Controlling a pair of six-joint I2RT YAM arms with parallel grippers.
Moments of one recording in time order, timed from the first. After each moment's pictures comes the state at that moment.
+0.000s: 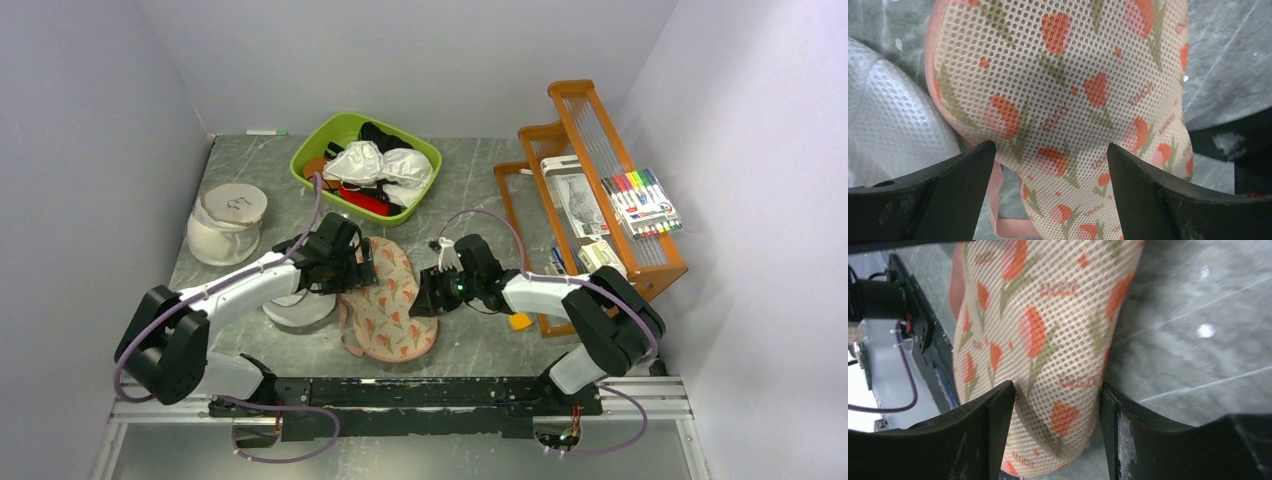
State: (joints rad) left arm -0.61 1.34 0.80 -0.46 -0.04 -0.74; right arm 0.66 1.54 0.58 0.20 -0.56 0.40
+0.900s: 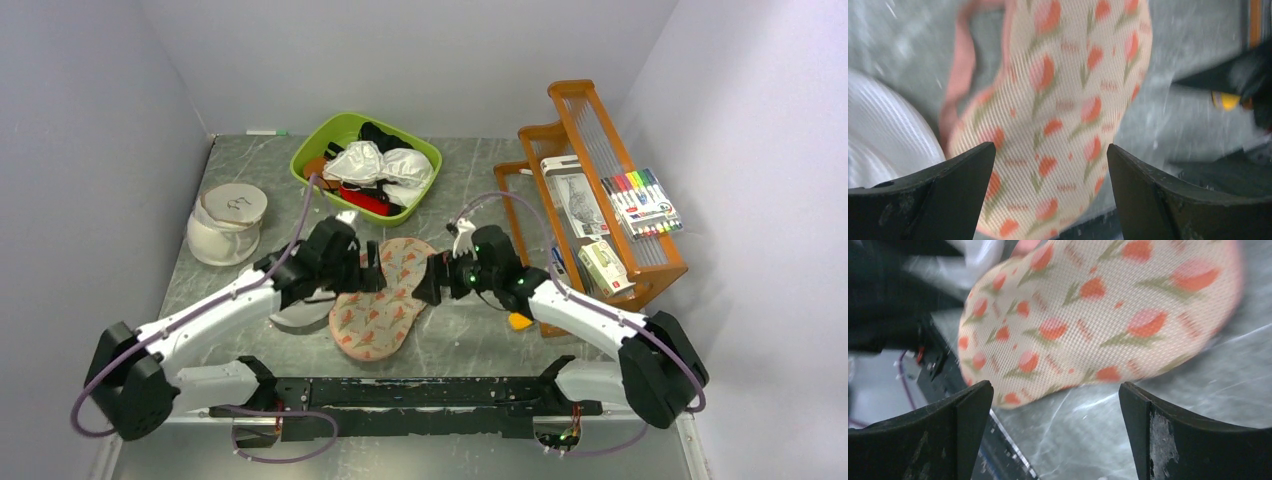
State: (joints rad) left arm -0.72 1.22 0.88 -0.49 -0.09 -0.61; right arm 0.70 1.19 0.57 0.02 -0.39 0.42
